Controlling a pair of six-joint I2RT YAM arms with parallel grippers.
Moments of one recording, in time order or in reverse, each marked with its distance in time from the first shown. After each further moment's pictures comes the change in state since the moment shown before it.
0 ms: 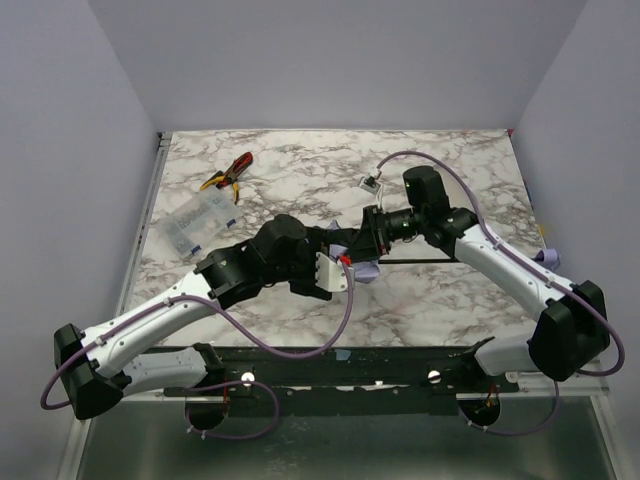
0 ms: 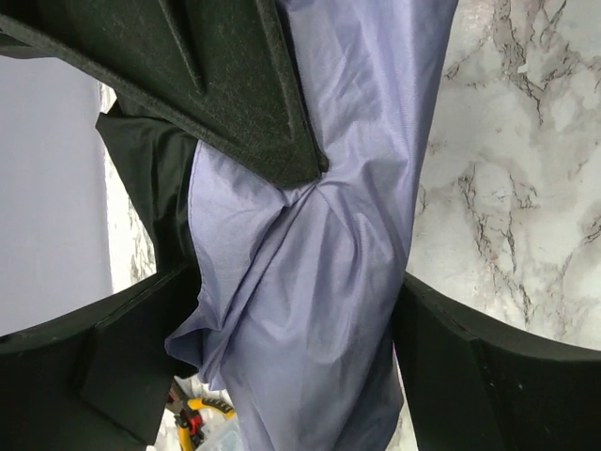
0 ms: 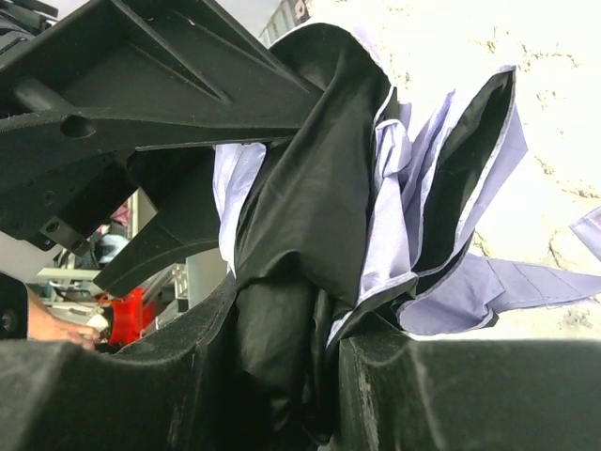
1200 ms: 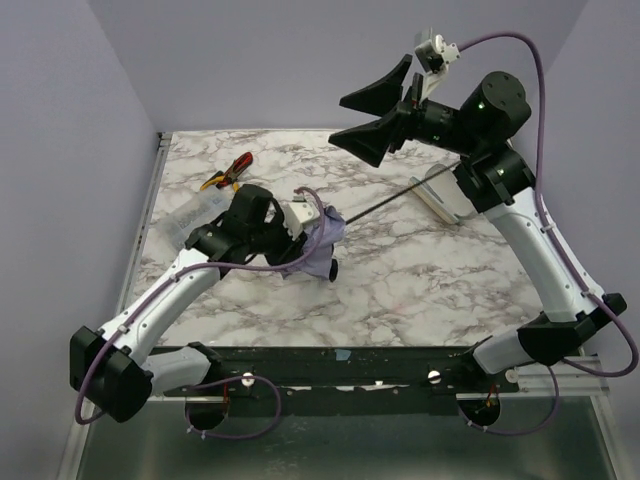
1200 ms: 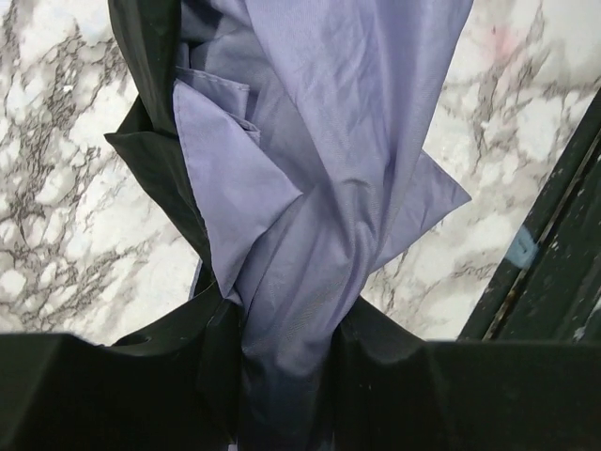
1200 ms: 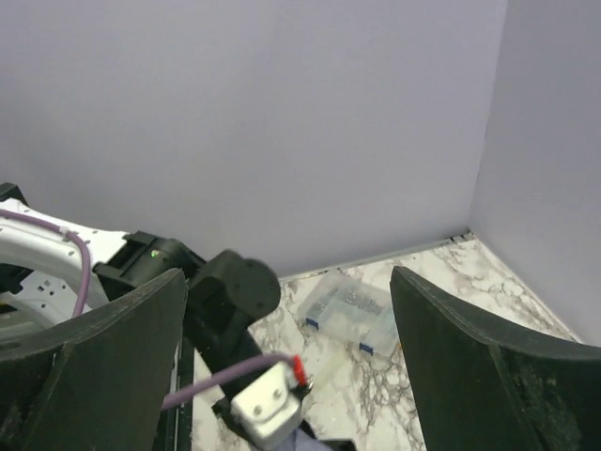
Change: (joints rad) left arm 0.348 0.084 -0.020 -0.054 0.276 -0.489; right arm 0.022 0.119 0.797 0.201 0.280 -0.133
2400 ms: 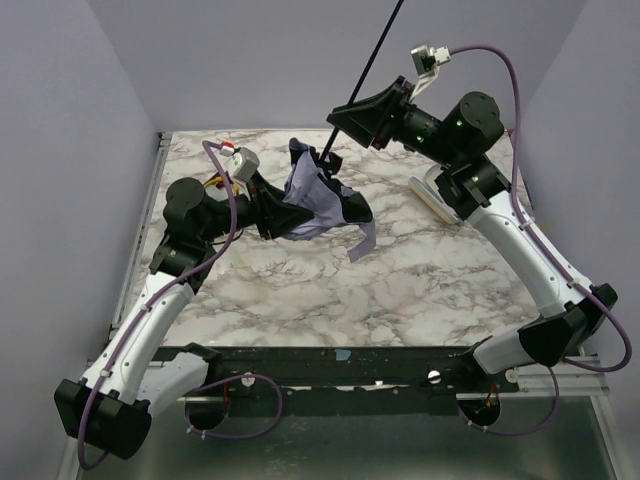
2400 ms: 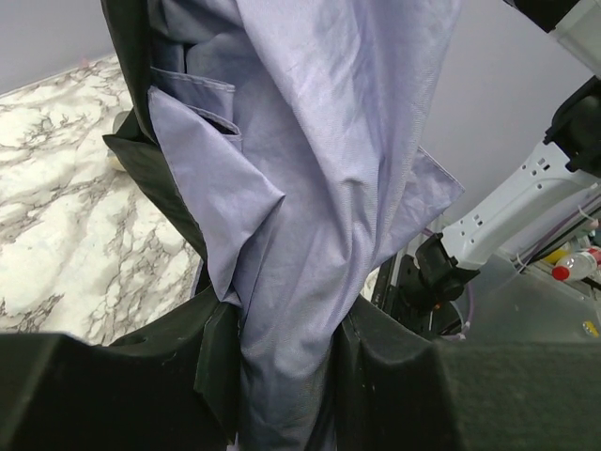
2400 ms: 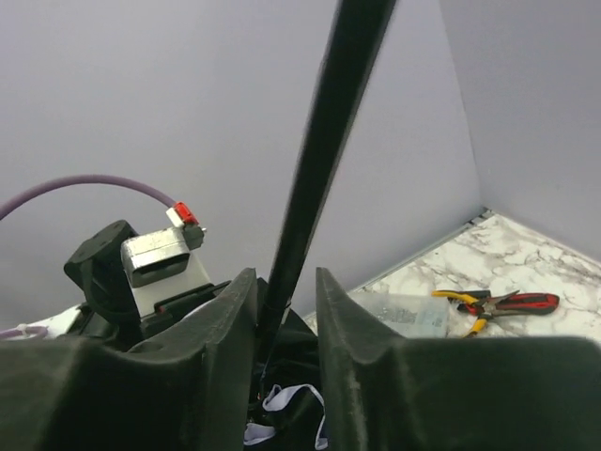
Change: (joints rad) left arm 0.240 -0.196 -0.061 0.741 0.468 -0.814; right arm 0.000 -0.030 -0.227 0.243 0.218 0.279
